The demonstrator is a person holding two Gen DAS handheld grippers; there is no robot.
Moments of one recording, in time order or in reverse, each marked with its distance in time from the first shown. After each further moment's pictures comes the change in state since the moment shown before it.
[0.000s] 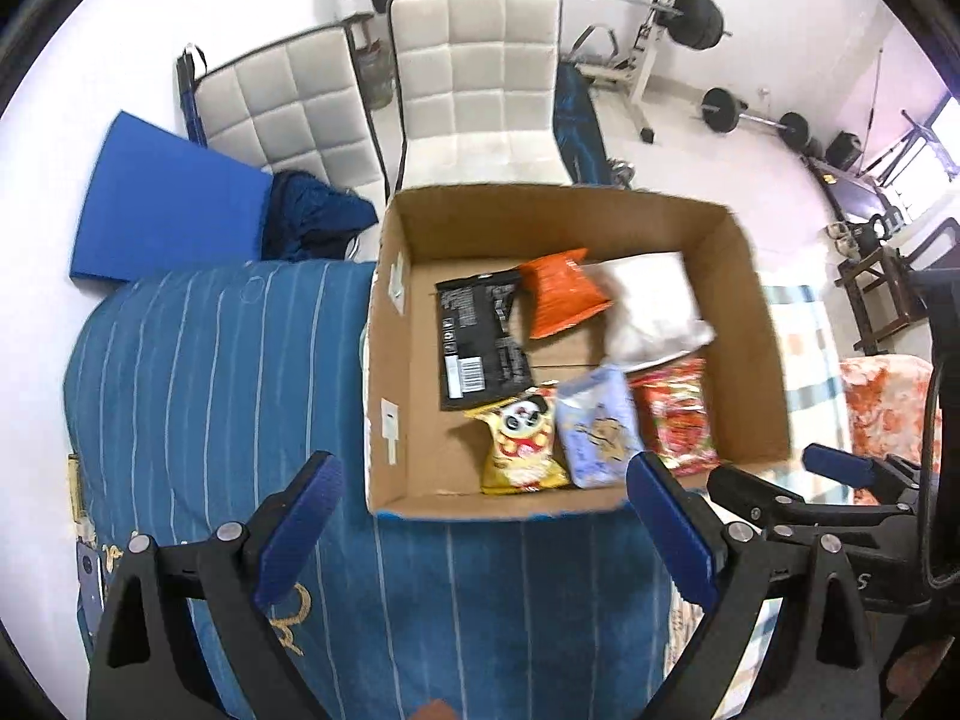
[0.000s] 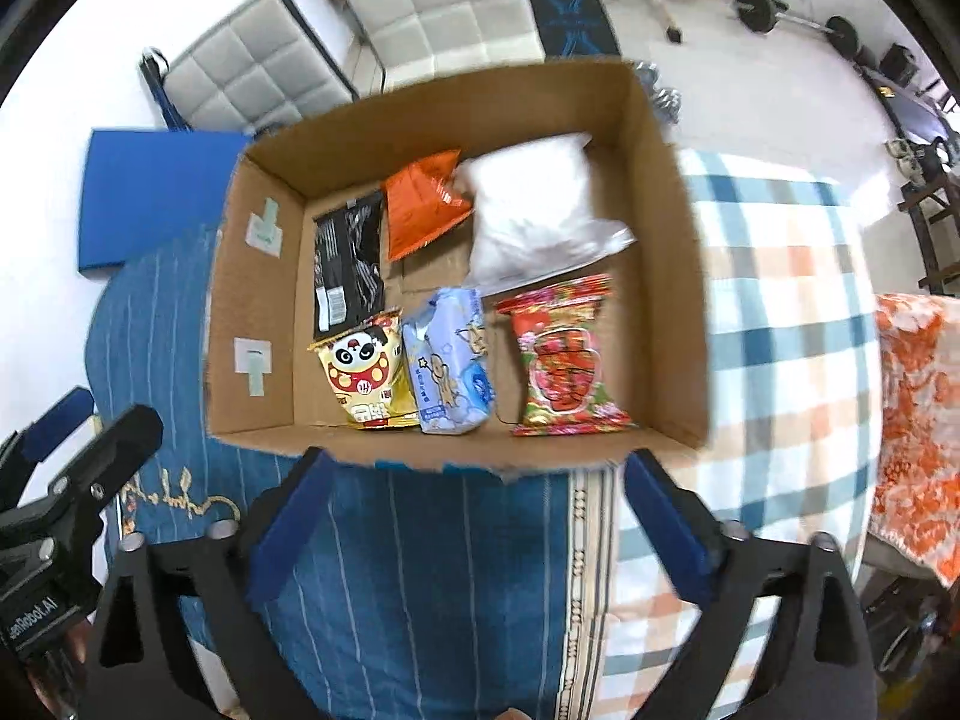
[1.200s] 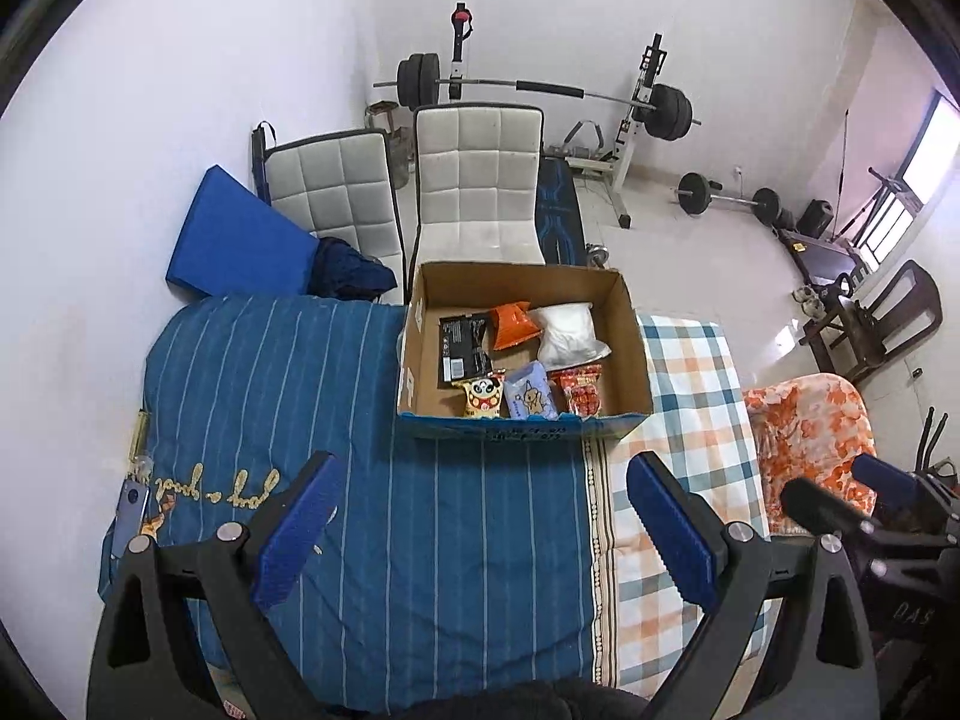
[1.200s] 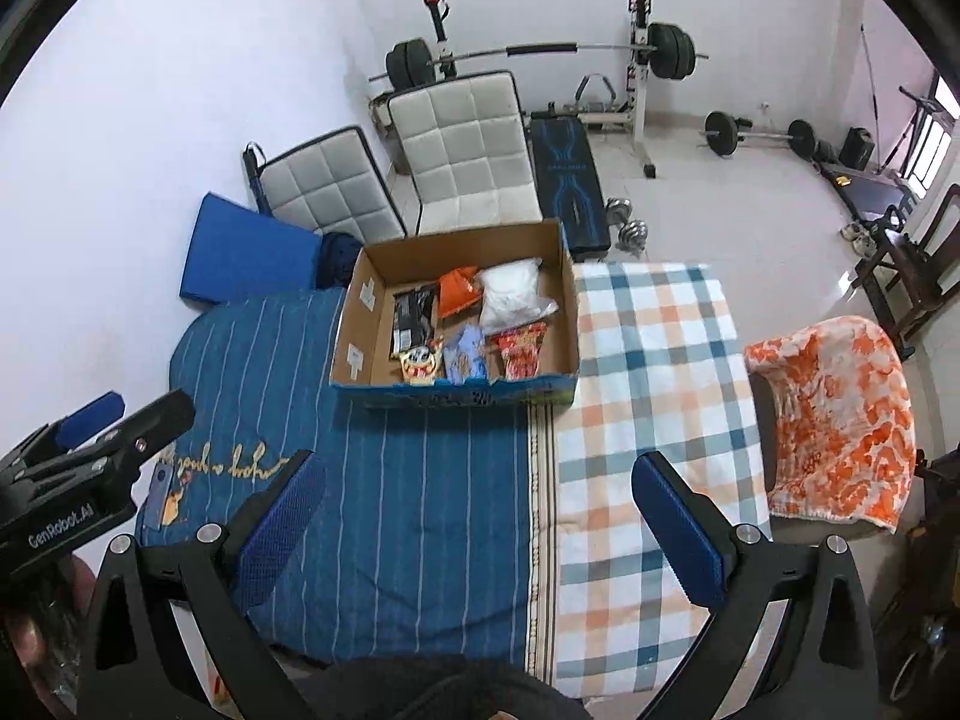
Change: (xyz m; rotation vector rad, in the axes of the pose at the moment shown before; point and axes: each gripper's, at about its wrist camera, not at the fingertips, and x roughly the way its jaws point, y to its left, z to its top) left arm -0.225 -0.026 -0.112 -0.047 -0.218 -0.012; right arm -0.274 0.000 -0.179 -0.054 -0.339 -0.007
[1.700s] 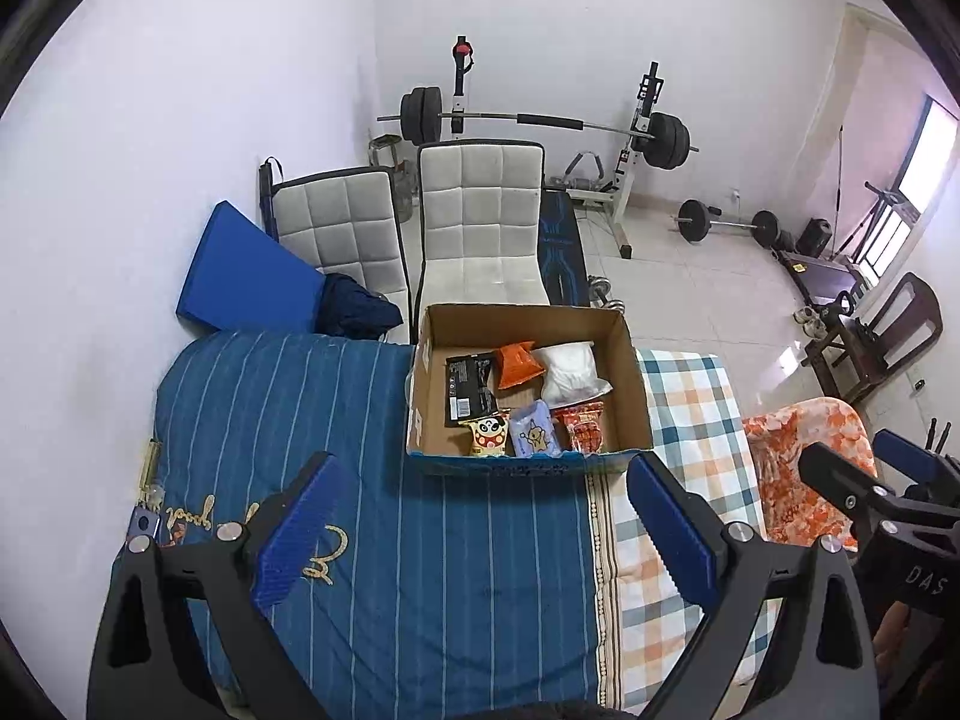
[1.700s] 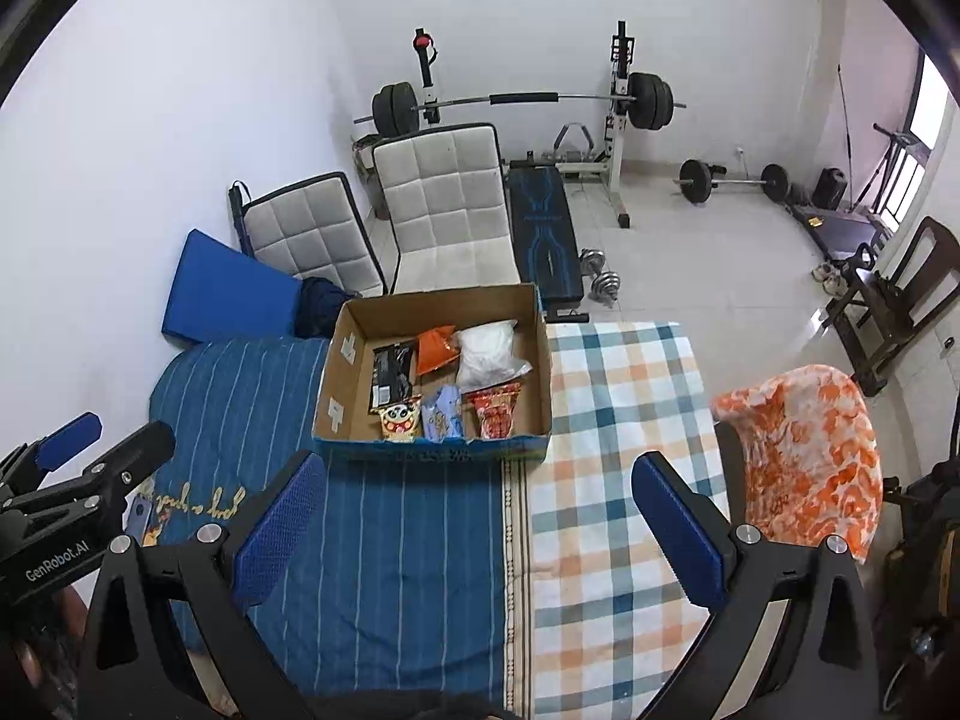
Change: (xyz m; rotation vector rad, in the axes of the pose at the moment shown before) left arm -0.019 0.003 0.013 0.011 -0.080 0.012; right arm -0.025 0.013 0.026 -0.016 -0.107 -0.076
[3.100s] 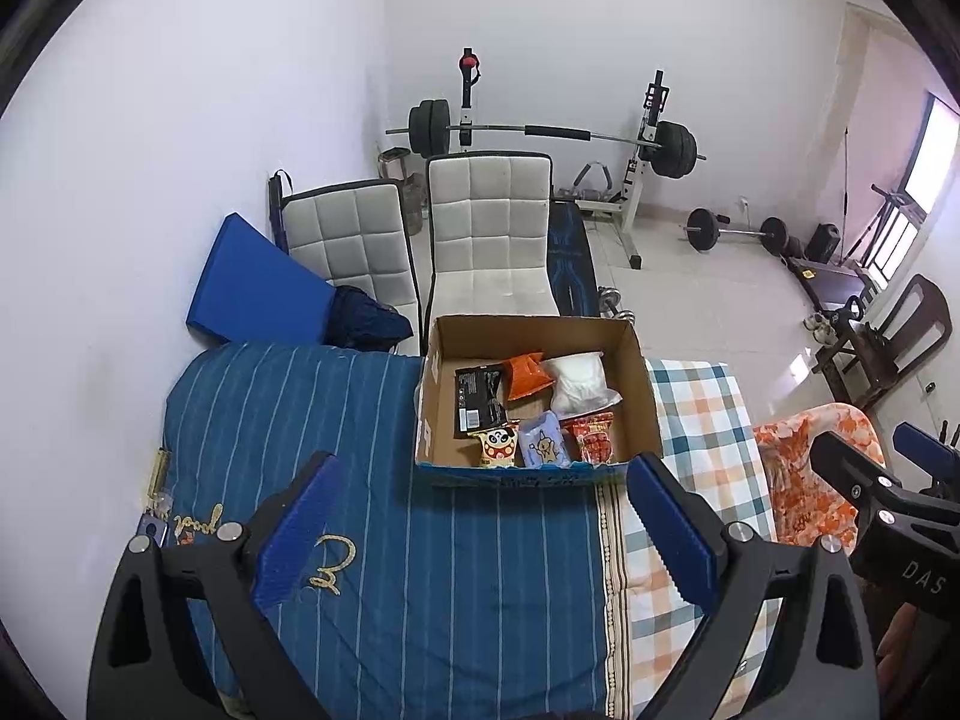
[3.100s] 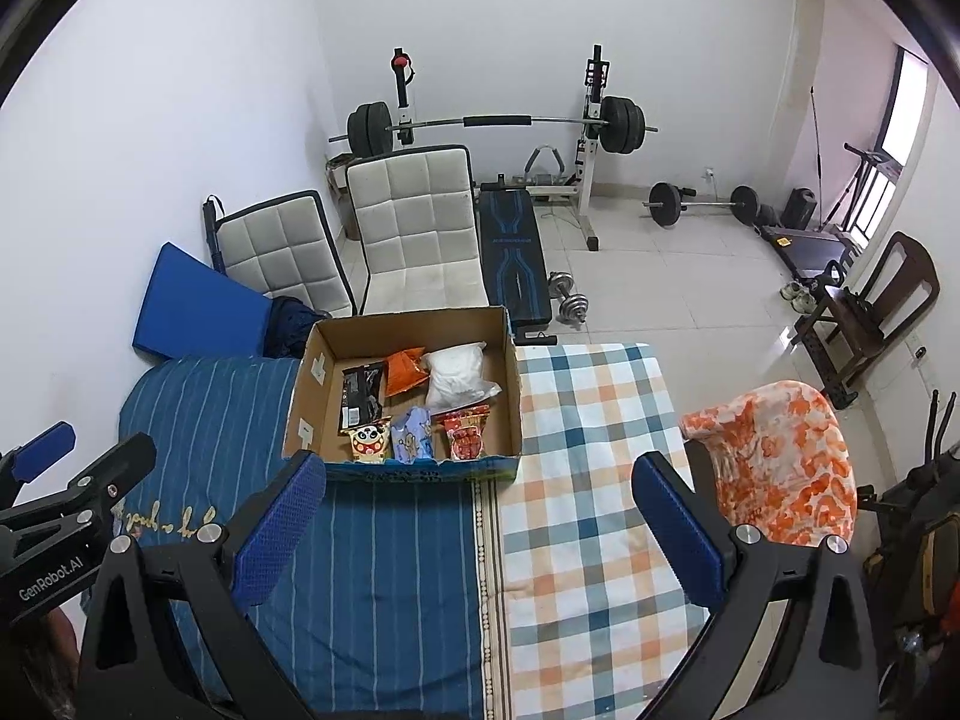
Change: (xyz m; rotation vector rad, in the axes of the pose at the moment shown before) left arm 0.001 -0.003 0.000 0.005 -0.031 0.027; right arm -0.001 0.007 0.001 0.001 -0.054 -0.091
